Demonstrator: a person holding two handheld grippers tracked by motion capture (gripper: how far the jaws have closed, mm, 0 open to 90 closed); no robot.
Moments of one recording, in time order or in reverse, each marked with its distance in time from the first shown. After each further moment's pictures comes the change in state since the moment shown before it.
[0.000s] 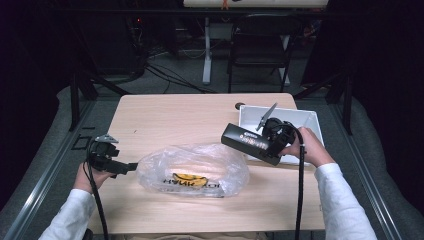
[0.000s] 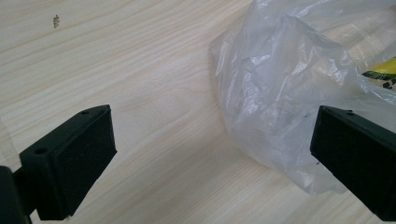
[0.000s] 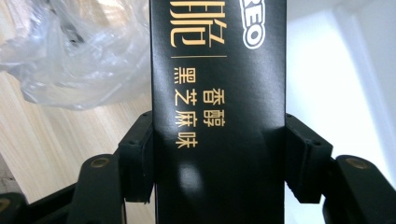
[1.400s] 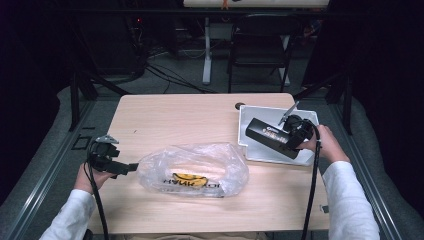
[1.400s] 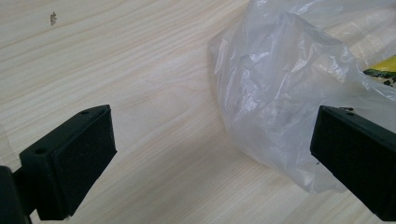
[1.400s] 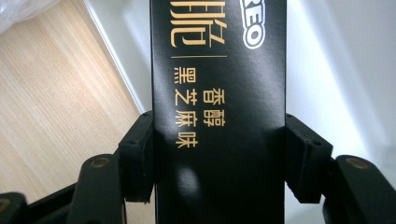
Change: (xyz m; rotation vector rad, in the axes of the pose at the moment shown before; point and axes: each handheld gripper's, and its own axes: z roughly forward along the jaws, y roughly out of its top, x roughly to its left) left arm -0.001 -0.001 0.002 0.005 0.000 -0.001; right arm -0.073 -0.058 0.031 0.036 -0.058 0.103
